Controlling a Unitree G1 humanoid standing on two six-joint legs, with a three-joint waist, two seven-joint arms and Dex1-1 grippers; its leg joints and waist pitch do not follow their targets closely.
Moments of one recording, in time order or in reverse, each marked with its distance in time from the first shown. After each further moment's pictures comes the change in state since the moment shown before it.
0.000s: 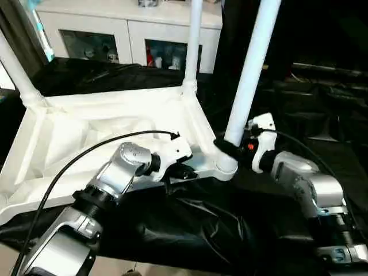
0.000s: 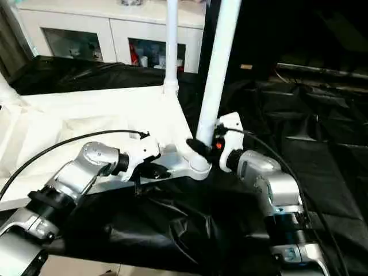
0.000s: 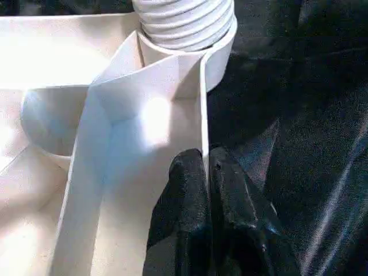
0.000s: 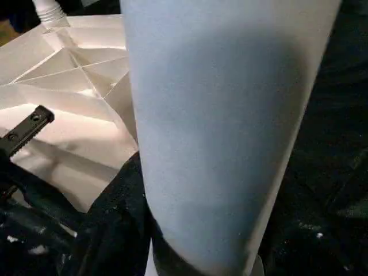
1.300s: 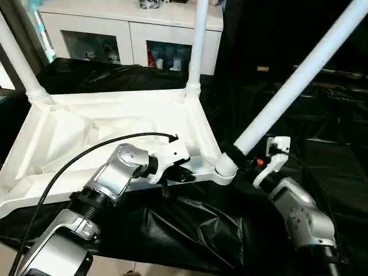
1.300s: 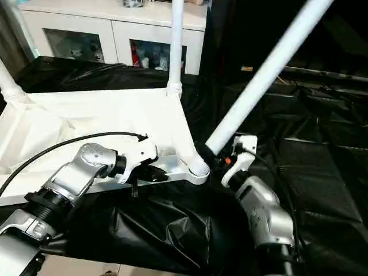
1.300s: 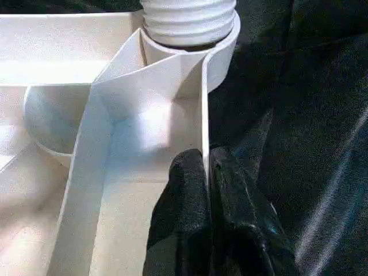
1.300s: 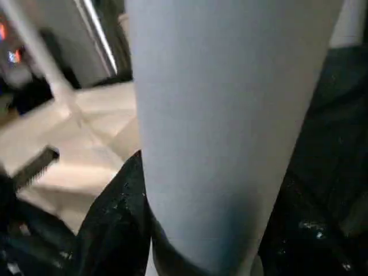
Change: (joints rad) left arm 0.008 0.009 -0.001 0.013 0.006 -0.028 -0.019; right arm 0.223 0.147 -0.079 0.037 0.026 -0.389 -0.003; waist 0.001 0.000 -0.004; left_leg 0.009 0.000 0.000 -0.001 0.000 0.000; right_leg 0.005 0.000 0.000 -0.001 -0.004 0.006
